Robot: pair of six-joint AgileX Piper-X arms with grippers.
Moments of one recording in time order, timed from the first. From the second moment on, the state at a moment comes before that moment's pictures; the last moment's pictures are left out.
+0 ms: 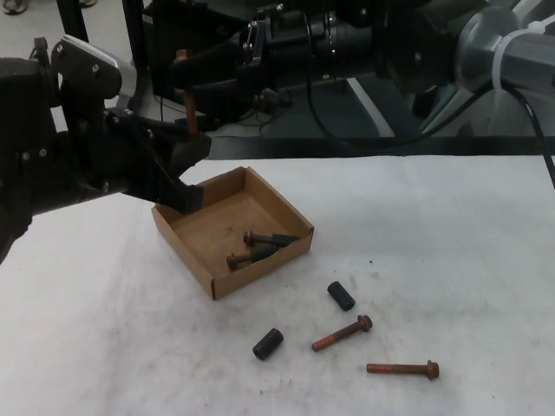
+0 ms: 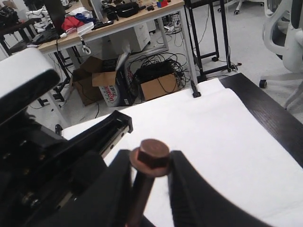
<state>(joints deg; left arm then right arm) -16.0 79.8 -42.8 -13.7 26.7 12.6 28.5 112.1 -94.5 8.6 -51.3 -2.1</state>
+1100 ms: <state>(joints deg) -15.9 79.8 -43.2 -15.4 27.6 18.3 24.2 113.0 -93.9 3.2 -47.8 -1.6</state>
